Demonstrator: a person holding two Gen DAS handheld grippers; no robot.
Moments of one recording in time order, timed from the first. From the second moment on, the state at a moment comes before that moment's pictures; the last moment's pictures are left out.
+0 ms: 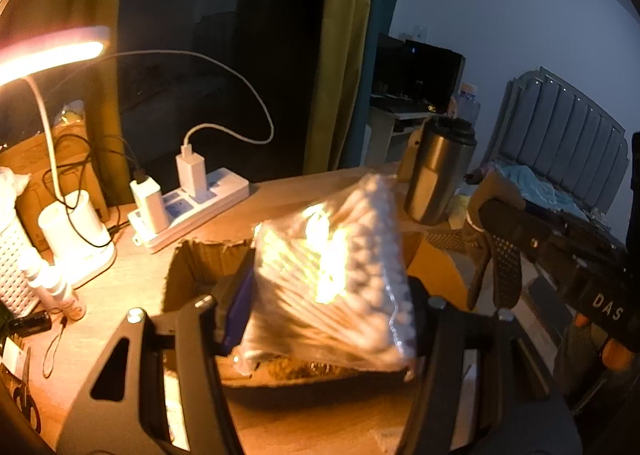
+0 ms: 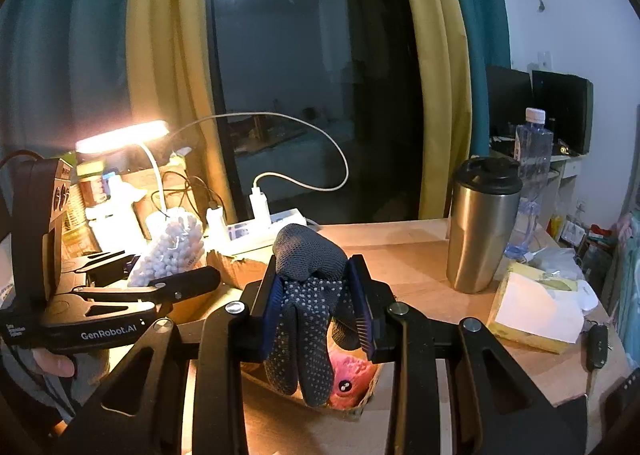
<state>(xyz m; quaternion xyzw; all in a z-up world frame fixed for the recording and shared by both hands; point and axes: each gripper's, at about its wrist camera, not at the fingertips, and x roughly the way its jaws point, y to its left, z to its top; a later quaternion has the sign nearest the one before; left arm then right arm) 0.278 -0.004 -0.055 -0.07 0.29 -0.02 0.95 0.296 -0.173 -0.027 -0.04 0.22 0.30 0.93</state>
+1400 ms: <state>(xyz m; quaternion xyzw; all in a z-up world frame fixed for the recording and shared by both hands) 0.294 0.004 -0.088 -0.09 0.33 -0.02 0.94 0.322 -0.154 -0.056 -0.05 0.28 0.28 0.92</state>
